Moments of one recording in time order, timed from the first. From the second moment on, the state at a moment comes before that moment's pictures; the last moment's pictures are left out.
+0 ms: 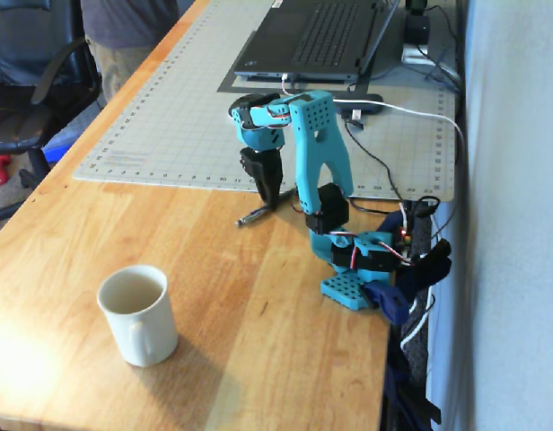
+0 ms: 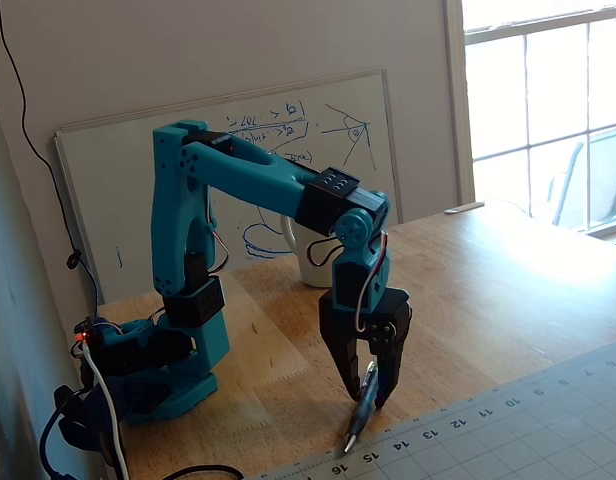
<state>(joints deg) 48.6 78.1 108.1 66.2 -1.6</state>
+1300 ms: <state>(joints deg) 23.5 122.3 107.4 66.7 22.1</state>
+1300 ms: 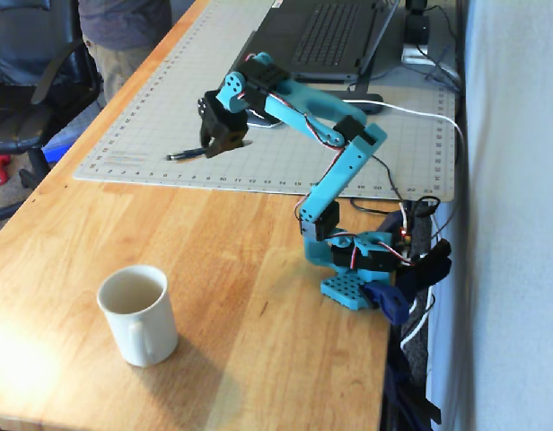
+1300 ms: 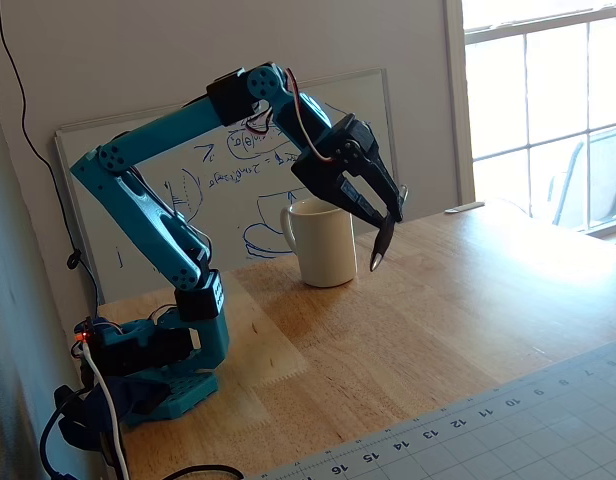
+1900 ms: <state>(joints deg) -9.7 129.9 106.1 36.8 76.0</state>
